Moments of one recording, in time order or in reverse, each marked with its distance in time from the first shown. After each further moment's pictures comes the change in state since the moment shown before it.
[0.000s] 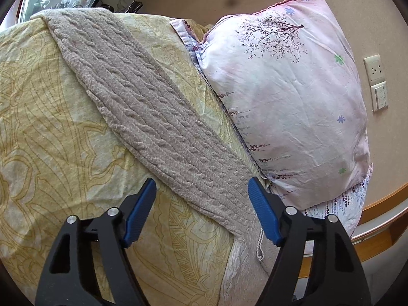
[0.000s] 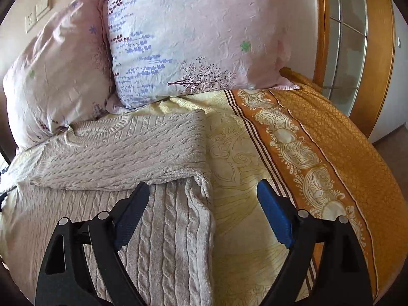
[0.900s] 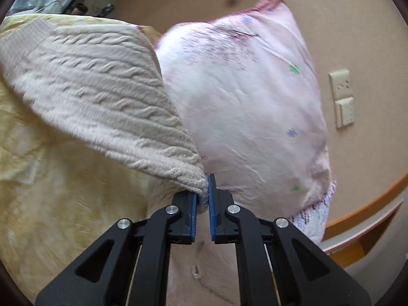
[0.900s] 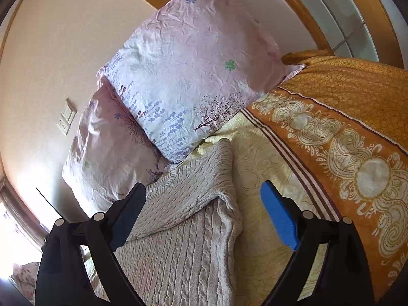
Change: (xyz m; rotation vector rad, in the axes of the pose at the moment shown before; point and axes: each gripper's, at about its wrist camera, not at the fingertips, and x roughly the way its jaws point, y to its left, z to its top) left arm 0.001 -0.074 -0.018 -0.004 -0.090 -0.249; right arm -0.009 -0.070 -0.028 0.418 -0.211 0.440
